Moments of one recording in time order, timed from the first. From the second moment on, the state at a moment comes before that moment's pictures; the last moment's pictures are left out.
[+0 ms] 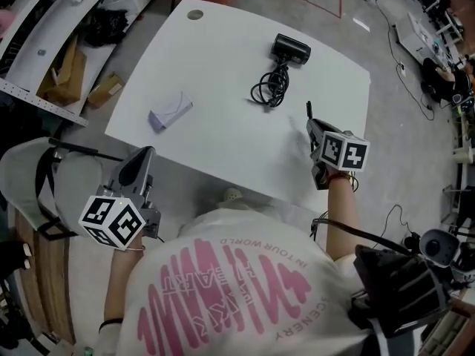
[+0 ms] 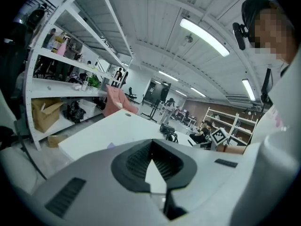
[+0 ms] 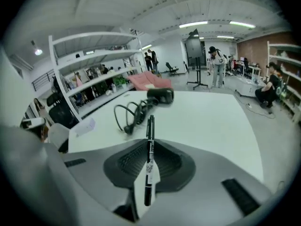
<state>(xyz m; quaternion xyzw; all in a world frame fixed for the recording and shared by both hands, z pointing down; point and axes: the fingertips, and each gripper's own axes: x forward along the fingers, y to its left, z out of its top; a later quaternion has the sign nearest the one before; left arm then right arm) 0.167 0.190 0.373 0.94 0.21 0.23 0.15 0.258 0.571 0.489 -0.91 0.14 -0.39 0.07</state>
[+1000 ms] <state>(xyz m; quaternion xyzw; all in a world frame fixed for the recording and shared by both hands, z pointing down) -0.097 -0.092 0.376 0.96 -0.12 0.11 0.23 0.121 0.060 0.395 -0.73 0.62 -0.29 0.02</state>
